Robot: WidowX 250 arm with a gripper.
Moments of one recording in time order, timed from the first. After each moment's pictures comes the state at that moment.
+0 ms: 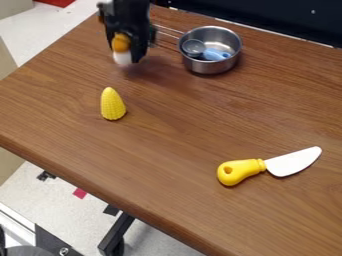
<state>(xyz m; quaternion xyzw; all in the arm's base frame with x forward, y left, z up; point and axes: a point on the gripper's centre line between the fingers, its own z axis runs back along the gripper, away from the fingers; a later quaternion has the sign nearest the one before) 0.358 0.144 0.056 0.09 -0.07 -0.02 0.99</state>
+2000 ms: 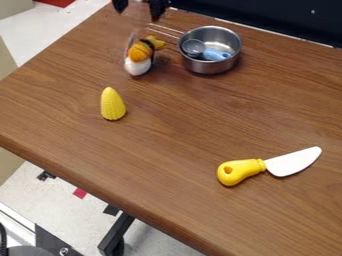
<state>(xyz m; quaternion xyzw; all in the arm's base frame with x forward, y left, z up) 0.381 0.127 0.132 0.06 -0.11 0.07 0.99</state>
